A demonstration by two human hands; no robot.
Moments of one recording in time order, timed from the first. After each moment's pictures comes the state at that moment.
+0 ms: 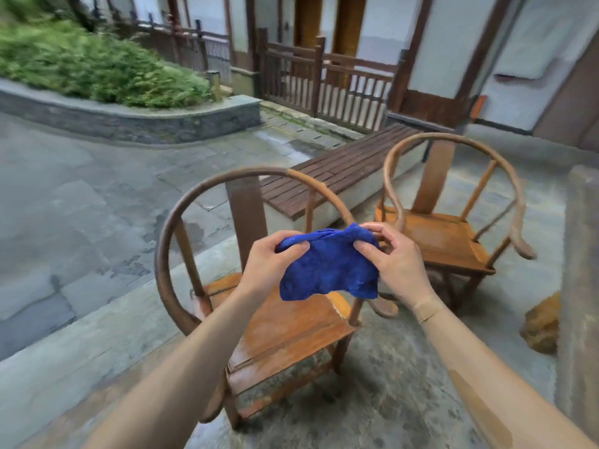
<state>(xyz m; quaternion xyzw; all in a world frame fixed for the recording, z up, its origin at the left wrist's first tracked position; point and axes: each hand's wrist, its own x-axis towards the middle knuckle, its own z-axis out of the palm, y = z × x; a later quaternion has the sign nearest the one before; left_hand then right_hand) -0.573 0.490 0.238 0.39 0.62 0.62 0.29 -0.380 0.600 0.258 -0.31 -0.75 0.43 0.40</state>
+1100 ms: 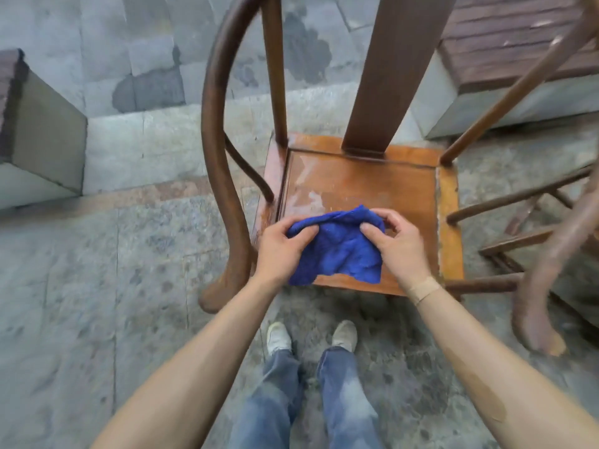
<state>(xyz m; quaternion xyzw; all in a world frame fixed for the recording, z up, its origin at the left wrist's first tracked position) -0.647 0.515 -0.087 0.01 0.74 0.63 0.22 -0.569 0.702 -0.078 -0.29 -0.78 0.55 0.06</state>
